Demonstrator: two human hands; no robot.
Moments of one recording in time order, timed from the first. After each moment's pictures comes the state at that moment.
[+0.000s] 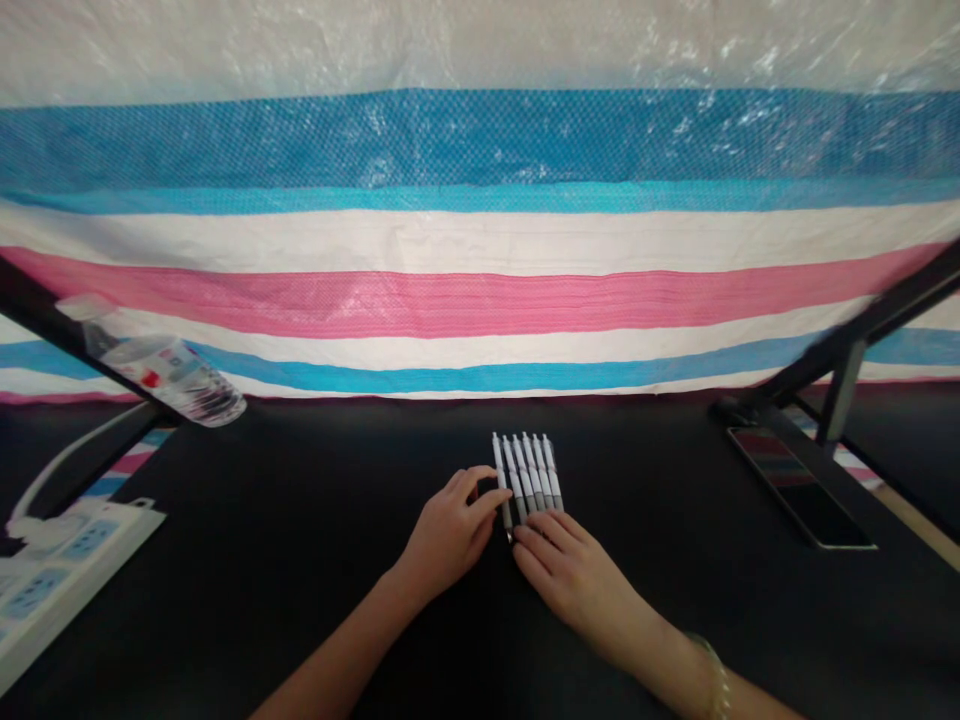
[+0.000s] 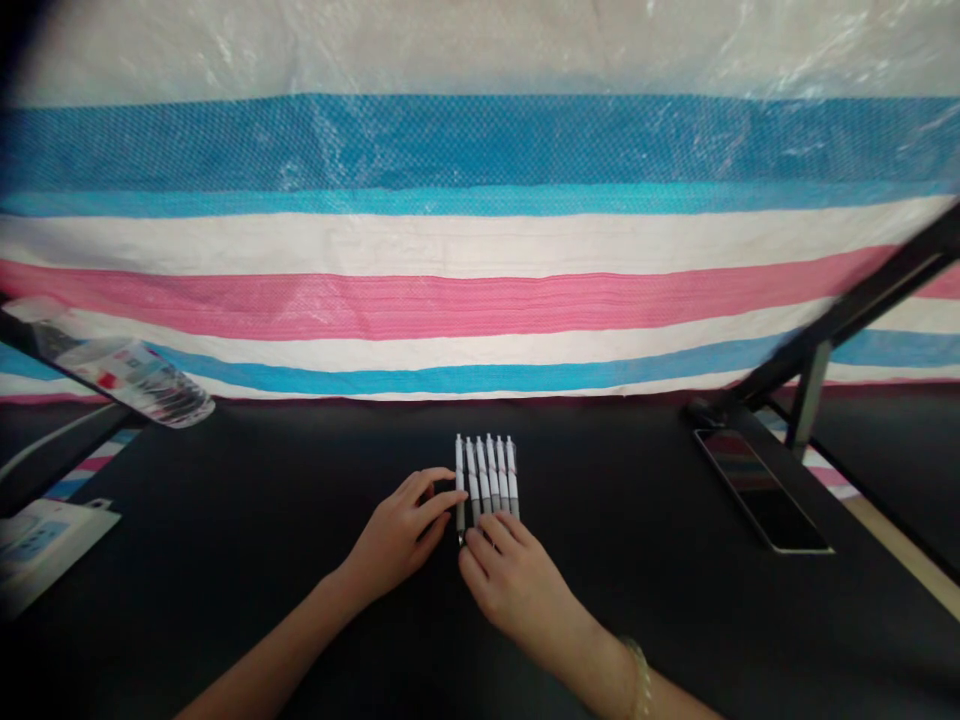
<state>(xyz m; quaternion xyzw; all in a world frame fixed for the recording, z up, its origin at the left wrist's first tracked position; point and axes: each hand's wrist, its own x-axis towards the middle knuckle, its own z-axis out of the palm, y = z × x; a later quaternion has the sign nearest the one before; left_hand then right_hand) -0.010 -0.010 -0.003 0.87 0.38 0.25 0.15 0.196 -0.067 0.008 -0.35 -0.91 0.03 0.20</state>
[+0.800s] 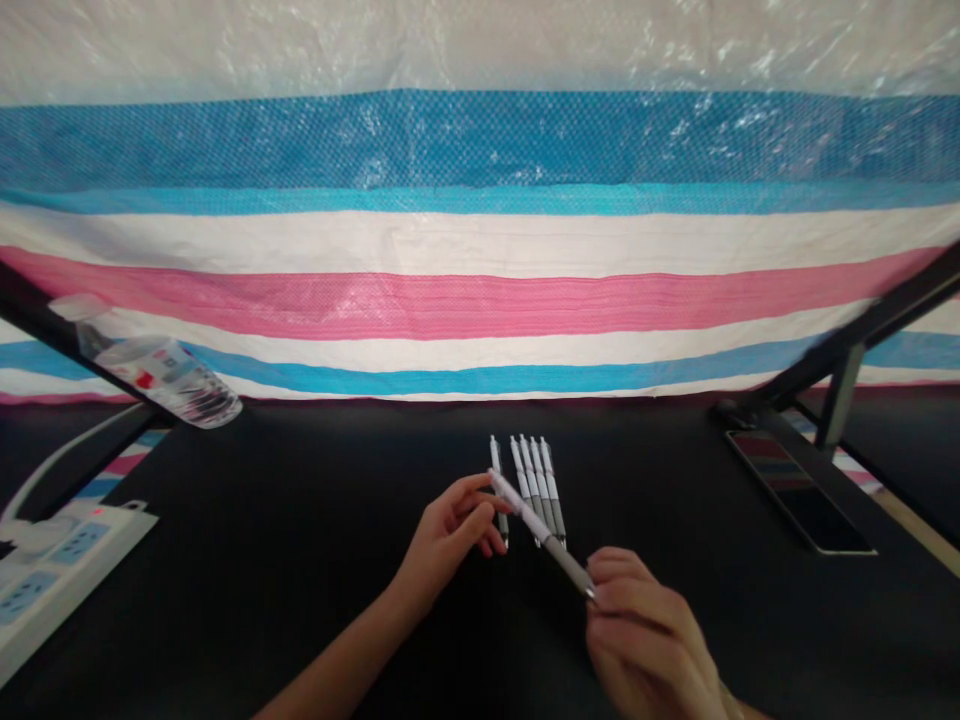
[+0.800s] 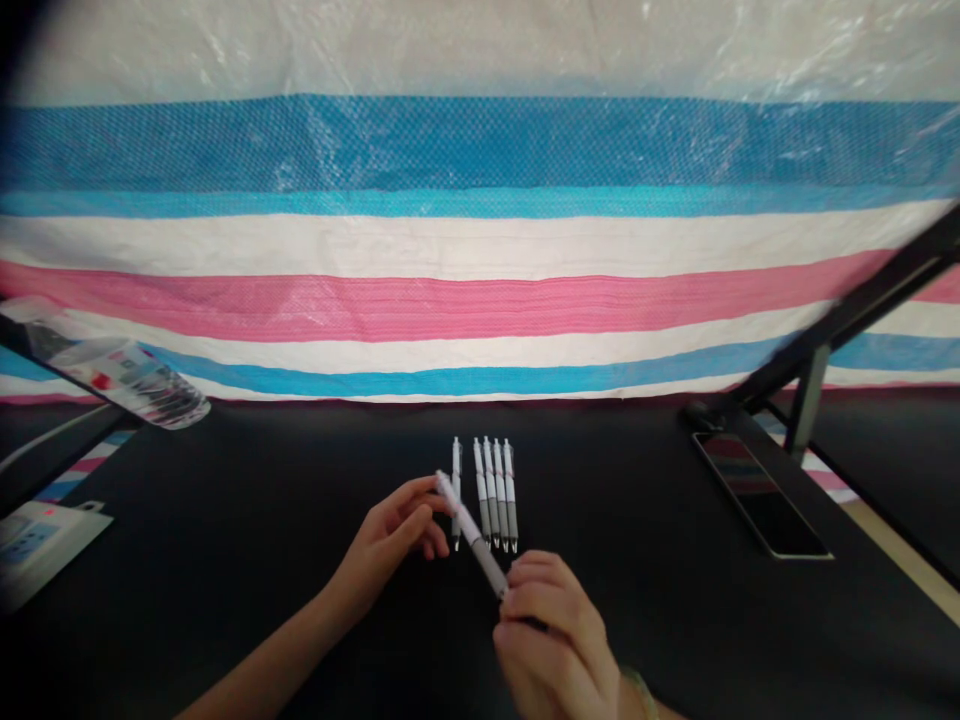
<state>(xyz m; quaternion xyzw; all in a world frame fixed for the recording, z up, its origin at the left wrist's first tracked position) 0.002 -0.027 0.018 0.46 0.40 0.41 0.68 0.221 -0.105 0.039 -0.31 -0.77 0.05 0.55</state>
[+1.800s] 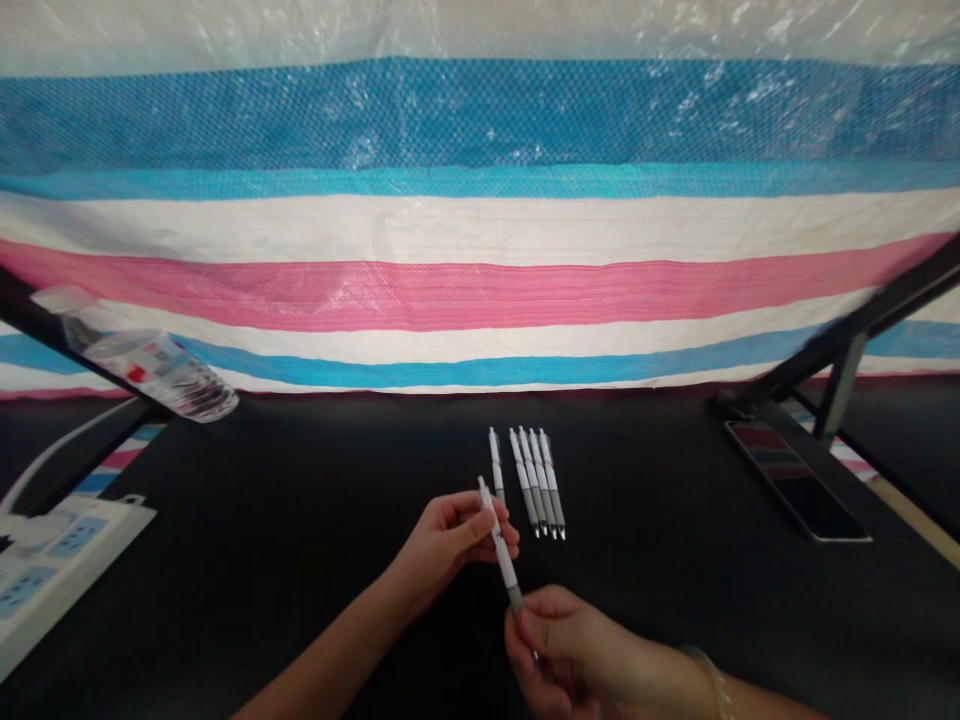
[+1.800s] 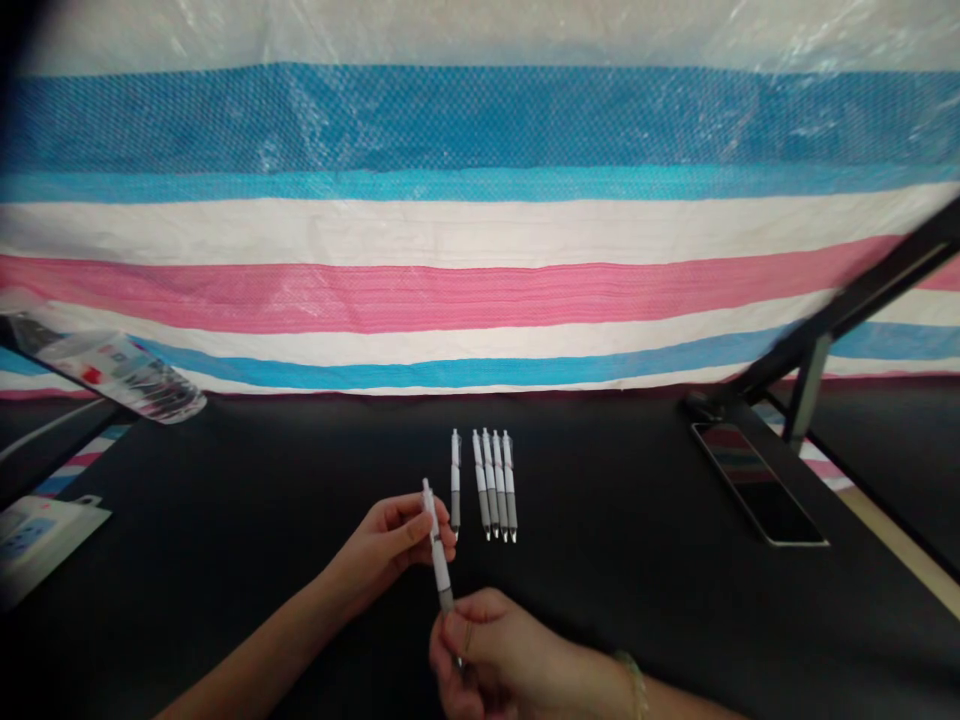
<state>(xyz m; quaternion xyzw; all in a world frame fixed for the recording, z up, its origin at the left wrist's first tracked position) 0.001 -0.032 0.019 0.32 0.36 0.36 0.80 0.181 -0.106 0.003 -0.31 -0.24 0.90 0.17</state>
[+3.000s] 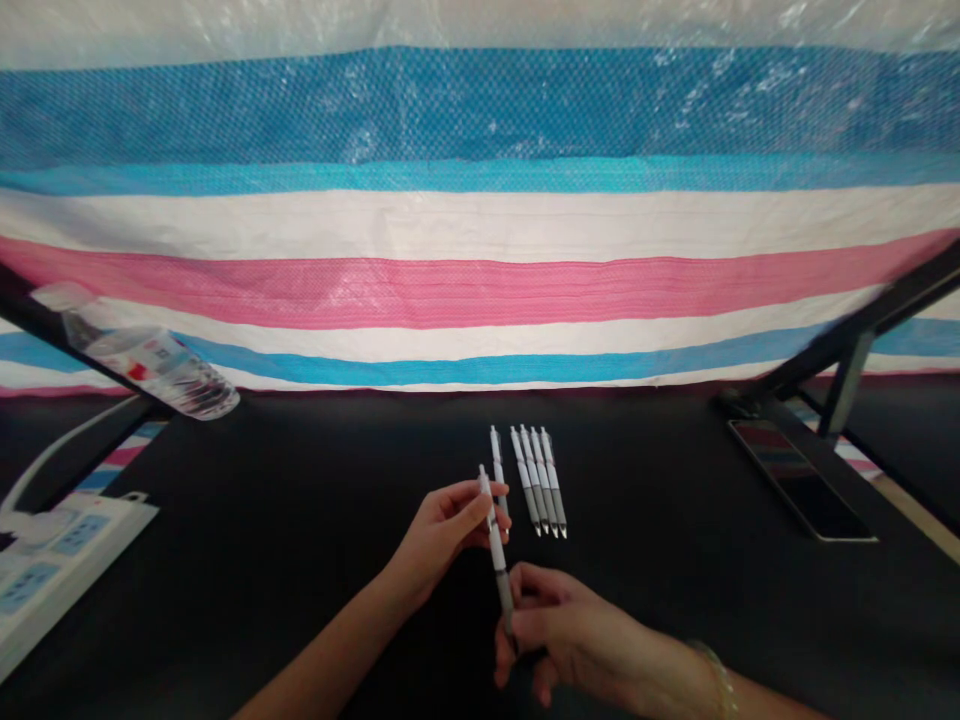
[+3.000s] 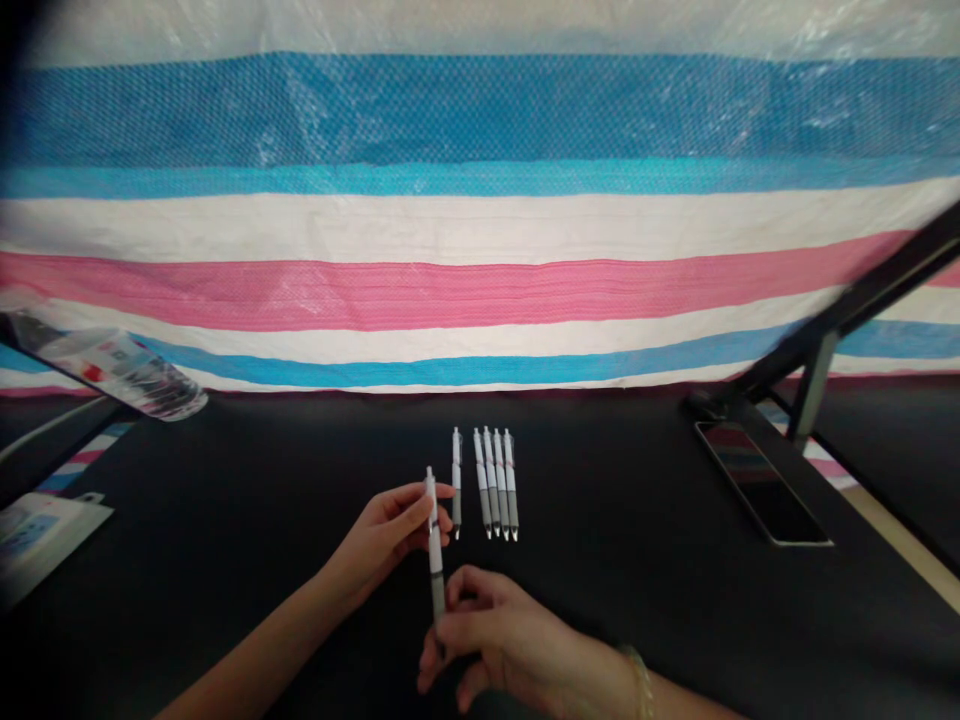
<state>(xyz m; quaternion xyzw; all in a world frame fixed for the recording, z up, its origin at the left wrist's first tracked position) 0.000 -0.026 0.019 0.35 0.40 0.37 0.76 0.184 -0.099 0.009 -0.32 -0.23 0.88 0.25</state>
